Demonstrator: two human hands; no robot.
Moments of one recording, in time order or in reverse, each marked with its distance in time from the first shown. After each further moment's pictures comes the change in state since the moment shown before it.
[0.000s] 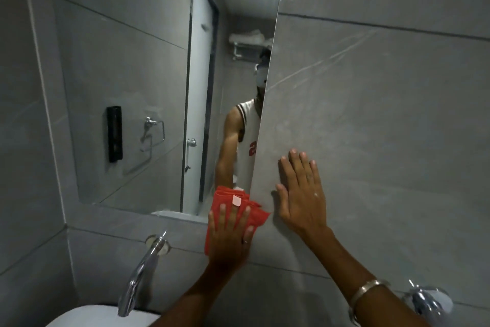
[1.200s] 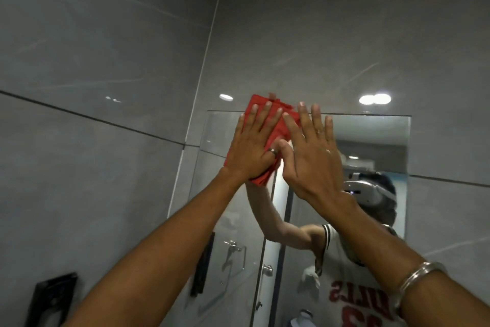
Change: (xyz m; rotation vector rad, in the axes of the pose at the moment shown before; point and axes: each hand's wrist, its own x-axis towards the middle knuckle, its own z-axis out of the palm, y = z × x) left_hand 0.480 -0.179 -0.270 0.254 0.263 0.251; right_hand 0.387 -0.178 -0.048 0.141 0.357 -0.187
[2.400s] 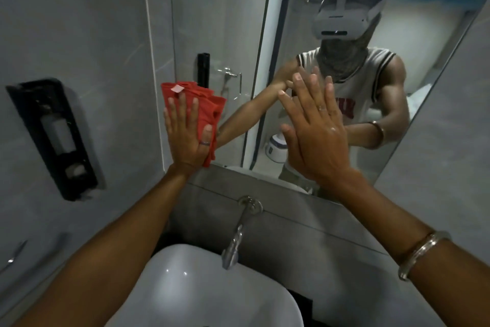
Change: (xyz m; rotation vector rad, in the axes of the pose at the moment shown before) left_hand -0.443 -0.023 0.062 -0.075 -0.088 -0.430; right_hand -0.303 -0.075 0.016 -0.008 -0.318 -0.101
